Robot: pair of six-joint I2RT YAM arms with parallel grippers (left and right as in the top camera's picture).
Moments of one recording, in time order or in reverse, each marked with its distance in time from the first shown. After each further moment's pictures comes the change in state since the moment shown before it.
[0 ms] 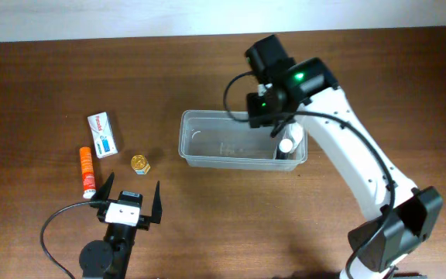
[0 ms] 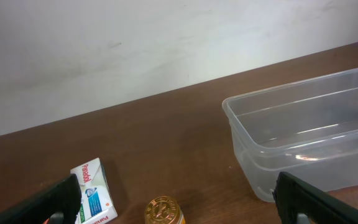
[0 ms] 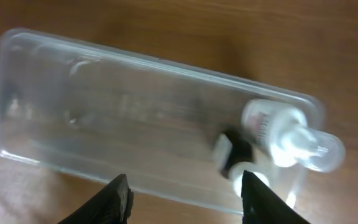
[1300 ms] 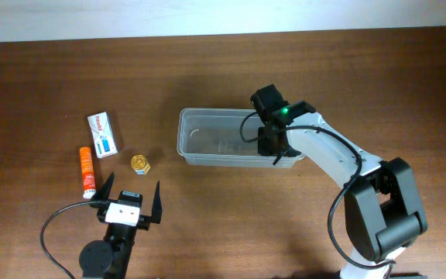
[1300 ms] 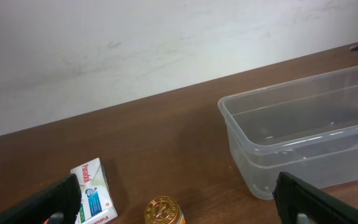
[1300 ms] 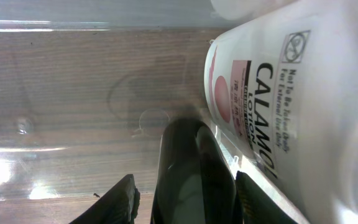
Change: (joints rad) left arm 0.000 0.000 0.000 0.000 0.000 0.000; right arm -0.071 0.044 -0.537 0.406 0.084 0.151
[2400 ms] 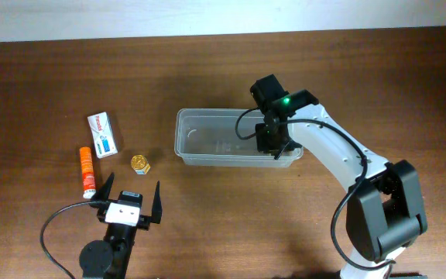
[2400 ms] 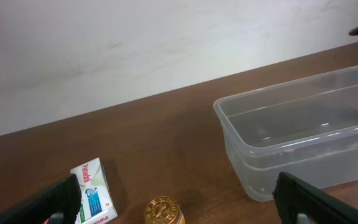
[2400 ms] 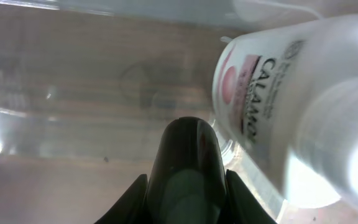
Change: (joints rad) left arm 0.000 0.000 0.000 0.000 0.000 0.000; right arm 0.000 0.000 0.109 -0.130 -0.052 -0.124
